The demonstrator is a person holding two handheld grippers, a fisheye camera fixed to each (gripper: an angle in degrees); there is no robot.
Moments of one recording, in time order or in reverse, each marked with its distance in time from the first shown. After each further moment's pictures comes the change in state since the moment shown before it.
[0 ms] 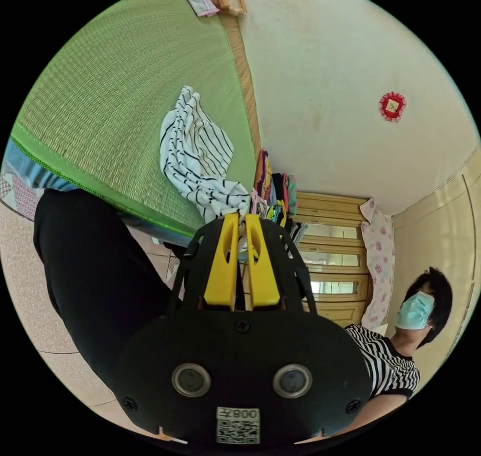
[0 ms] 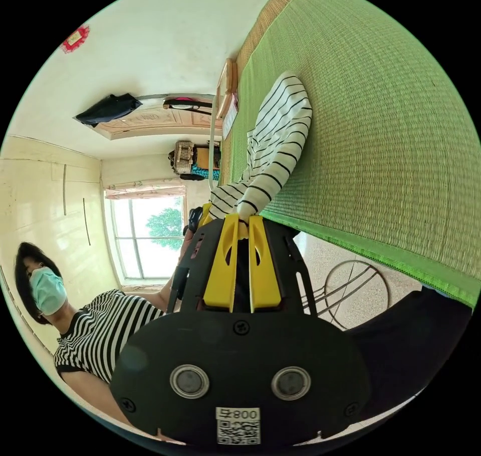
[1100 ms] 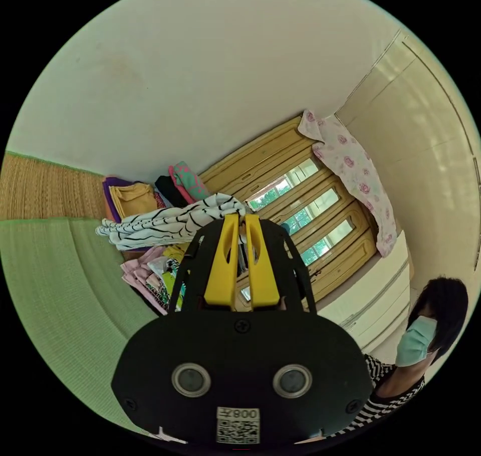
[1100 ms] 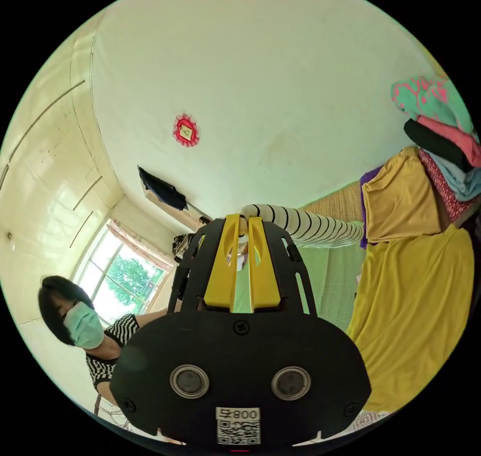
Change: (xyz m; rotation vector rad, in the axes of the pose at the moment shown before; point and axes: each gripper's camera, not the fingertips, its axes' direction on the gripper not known) left arm 0.820 -0.322 0.408 -0.205 0.223 0.708; right arm 0.080 0.029 -0.776 0.678 0.221 -0.415
